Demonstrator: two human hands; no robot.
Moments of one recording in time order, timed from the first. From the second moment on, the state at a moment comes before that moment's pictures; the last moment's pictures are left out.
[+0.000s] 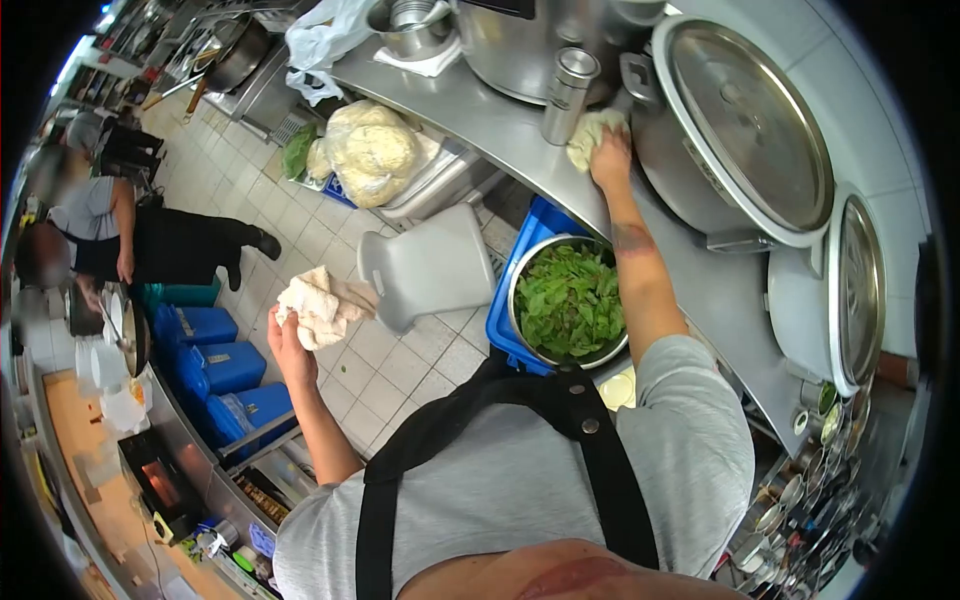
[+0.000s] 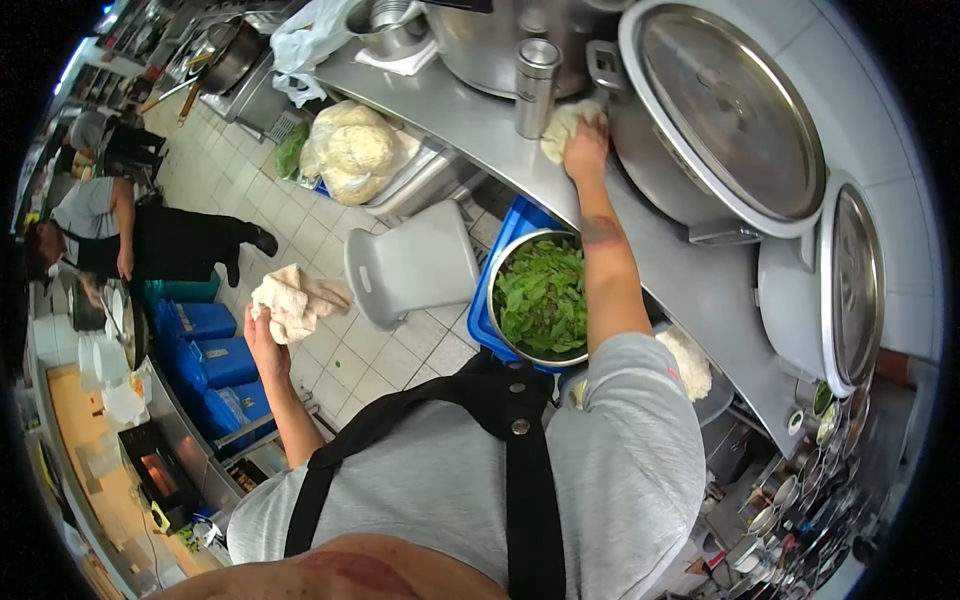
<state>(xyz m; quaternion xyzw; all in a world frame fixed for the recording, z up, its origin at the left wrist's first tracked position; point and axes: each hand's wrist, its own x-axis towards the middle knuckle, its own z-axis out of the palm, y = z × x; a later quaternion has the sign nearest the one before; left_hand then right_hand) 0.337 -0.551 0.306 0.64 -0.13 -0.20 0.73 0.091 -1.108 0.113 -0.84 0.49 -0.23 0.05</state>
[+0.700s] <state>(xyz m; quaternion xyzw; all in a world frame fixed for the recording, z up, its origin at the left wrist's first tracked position) 0.253 -0.443 0.307 0.62 0.02 -0.15 0.77 0.324 -1.025 0.127 -0.86 0.45 -0.23 0.04</state>
